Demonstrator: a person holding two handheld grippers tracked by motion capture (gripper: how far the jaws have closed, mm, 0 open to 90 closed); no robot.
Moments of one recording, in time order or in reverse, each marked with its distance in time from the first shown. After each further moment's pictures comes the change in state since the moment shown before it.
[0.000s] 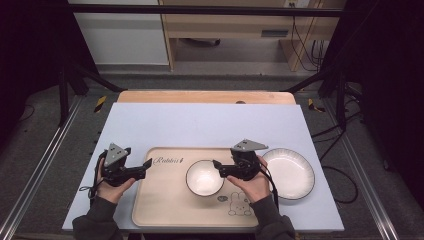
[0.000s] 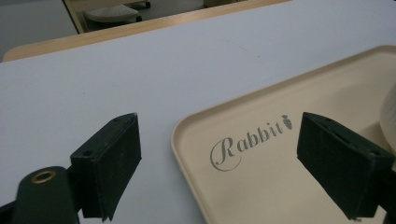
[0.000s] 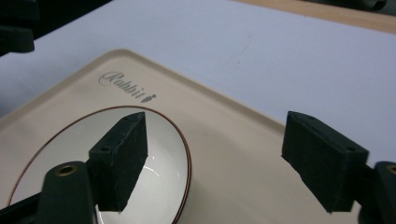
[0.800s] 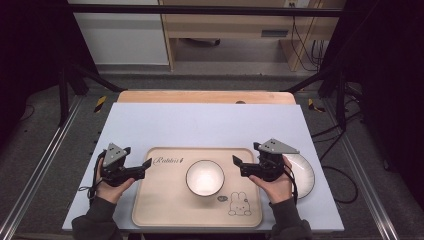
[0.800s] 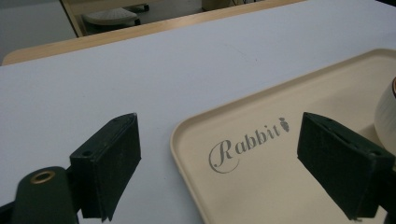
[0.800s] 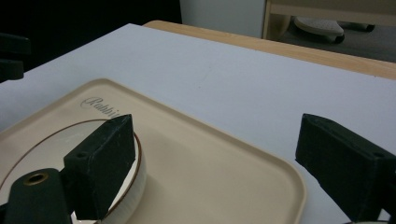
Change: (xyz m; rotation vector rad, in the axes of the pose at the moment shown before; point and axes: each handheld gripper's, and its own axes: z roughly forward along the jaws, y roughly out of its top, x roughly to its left) left arm 0.000 0.001 -0.002 -0.013 -0.008 -0.001; right arm -0.034 -0.008 -0.048 -0.143 -0.056 0.003
